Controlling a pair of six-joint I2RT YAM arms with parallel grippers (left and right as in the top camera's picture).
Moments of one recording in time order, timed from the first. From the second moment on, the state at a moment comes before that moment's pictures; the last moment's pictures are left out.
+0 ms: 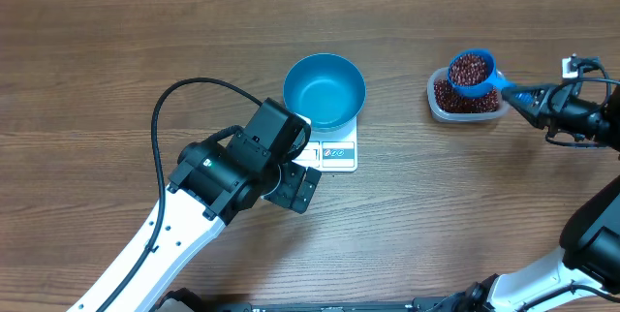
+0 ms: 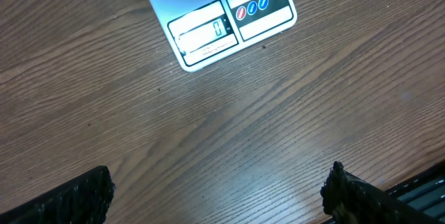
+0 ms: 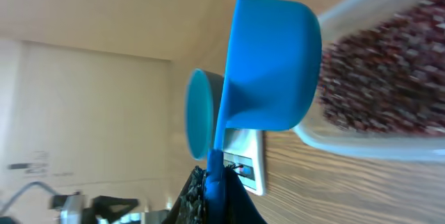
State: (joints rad) left arm -0.64 1.29 1.27 -1.16 -0.02 -0.21; right arm -0.62 1.86 1.41 -1.17 -1.25 -0.31
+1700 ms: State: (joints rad) left arm -0.64 1.29 1.27 -1.16 -0.02 -0.21; right arm 0.04 1.87 1.40 -0.75 -1.10 -0.05
